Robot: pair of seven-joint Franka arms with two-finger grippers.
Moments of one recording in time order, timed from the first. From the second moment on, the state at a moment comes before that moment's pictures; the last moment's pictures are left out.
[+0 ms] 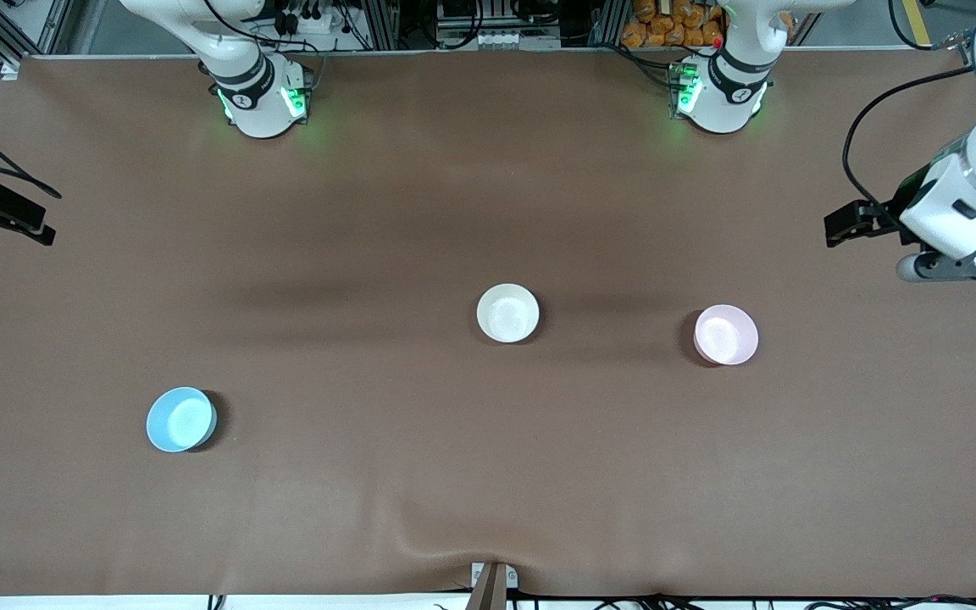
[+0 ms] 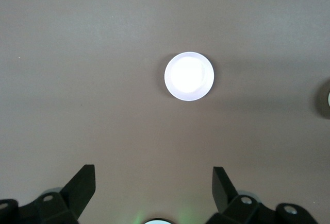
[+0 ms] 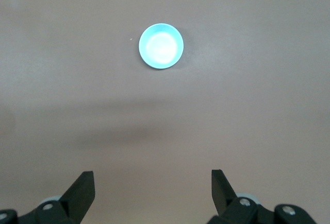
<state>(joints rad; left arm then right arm) -0.03 0.07 -0.08 -1.62 0.04 1.55 -0.12 -0.04 0.03 -0.05 -1.54 0.00 1.58 -0.05</state>
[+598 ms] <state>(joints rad) 0.00 0.07 -0.08 -1.90 0.04 1.94 -0.12 -0.12 0.11 -0.05 -1.53 -0.04 1.71 -0.05</state>
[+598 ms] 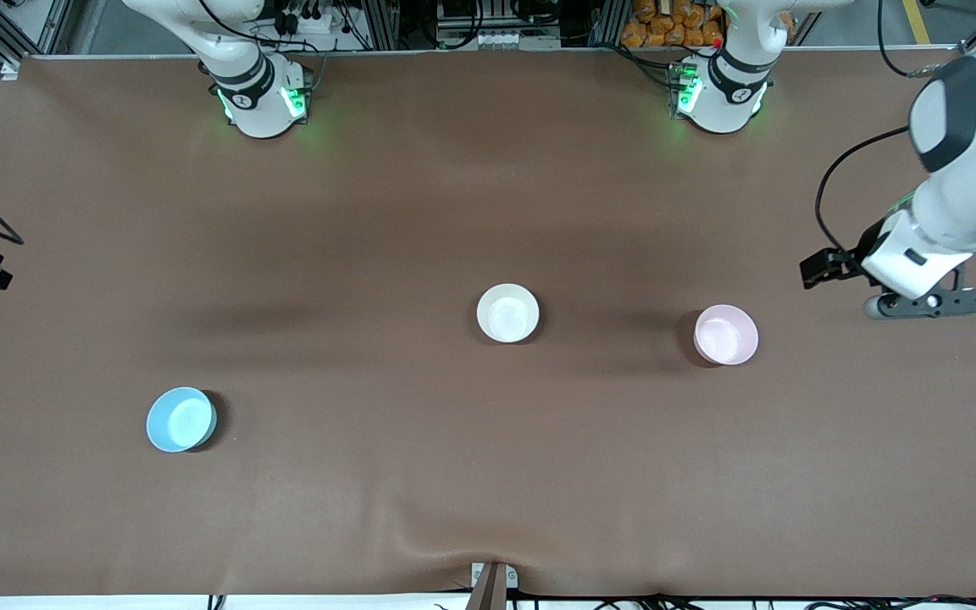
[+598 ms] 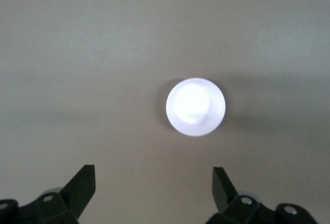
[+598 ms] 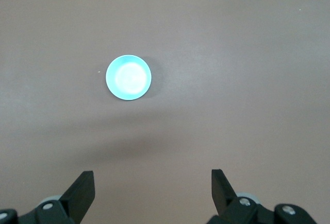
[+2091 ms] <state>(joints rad) 0.01 0.33 -0.08 -2.25 0.04 2.58 -0.12 -0.08 0.41 -0.05 -1.51 0.02 1.90 0.01</state>
